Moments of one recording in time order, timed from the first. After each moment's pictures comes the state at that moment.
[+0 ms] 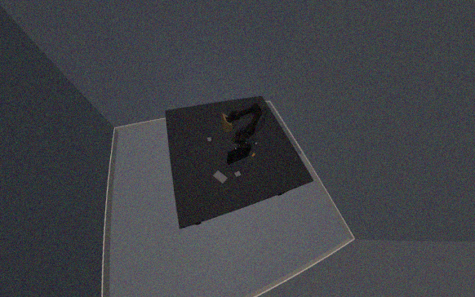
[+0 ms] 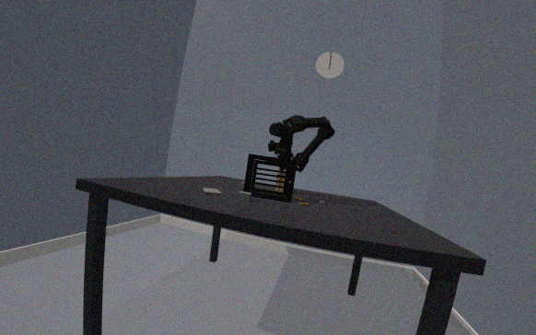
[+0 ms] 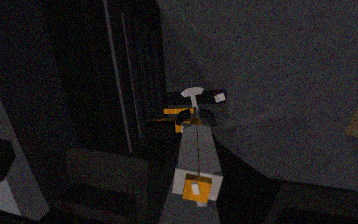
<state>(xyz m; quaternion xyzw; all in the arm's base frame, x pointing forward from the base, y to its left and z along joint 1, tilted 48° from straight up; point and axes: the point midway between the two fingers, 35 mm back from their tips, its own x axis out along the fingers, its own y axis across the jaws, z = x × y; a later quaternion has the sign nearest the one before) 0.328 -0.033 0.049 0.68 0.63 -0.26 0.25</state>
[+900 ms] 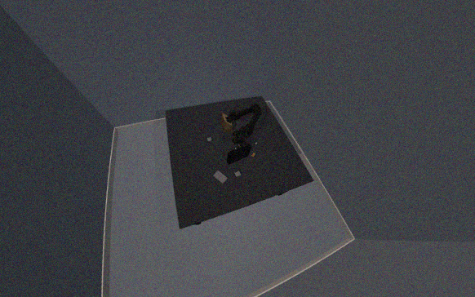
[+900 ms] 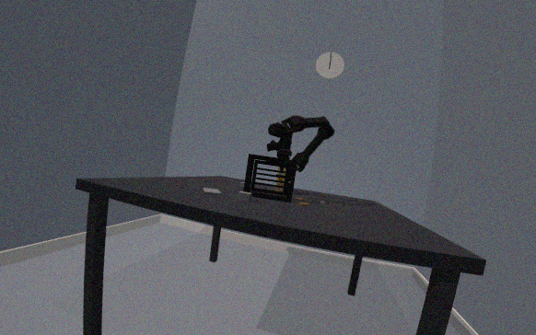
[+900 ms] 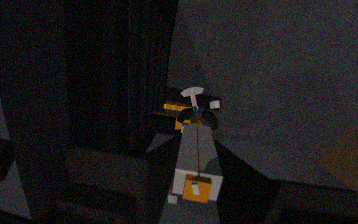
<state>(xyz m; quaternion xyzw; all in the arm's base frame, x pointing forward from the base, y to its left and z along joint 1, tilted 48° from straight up) 0.319 -0.036 0.044 0.65 0.66 -0.18 0.33</state>
